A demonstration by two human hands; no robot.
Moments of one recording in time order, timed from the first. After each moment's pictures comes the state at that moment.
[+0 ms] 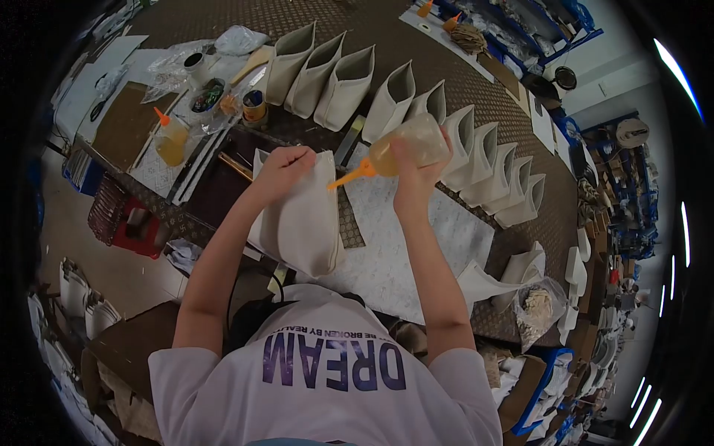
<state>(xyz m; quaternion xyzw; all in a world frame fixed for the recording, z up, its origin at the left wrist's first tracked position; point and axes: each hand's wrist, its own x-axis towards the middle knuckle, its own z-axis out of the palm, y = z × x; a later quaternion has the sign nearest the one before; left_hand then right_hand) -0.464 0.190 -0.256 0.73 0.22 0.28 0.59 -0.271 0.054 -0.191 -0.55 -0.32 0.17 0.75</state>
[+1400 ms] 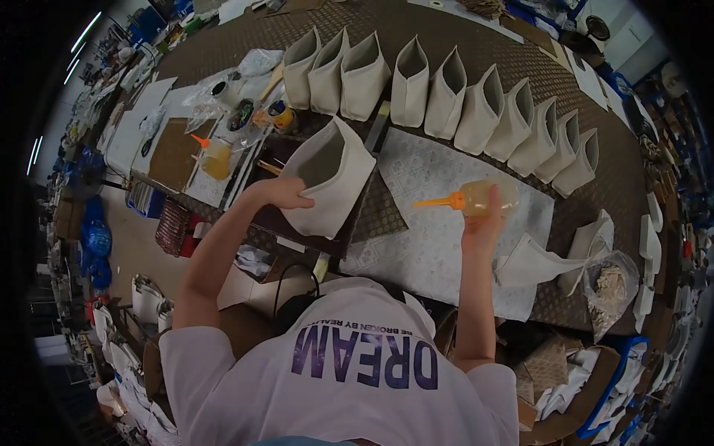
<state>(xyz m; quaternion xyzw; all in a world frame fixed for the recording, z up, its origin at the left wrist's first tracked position) -0.480 0.191 -0.245 0.88 0.21 -0.35 0.25 -0.214 -0.111 -0.270 -0.43 0.00 0.24 0.87</state>
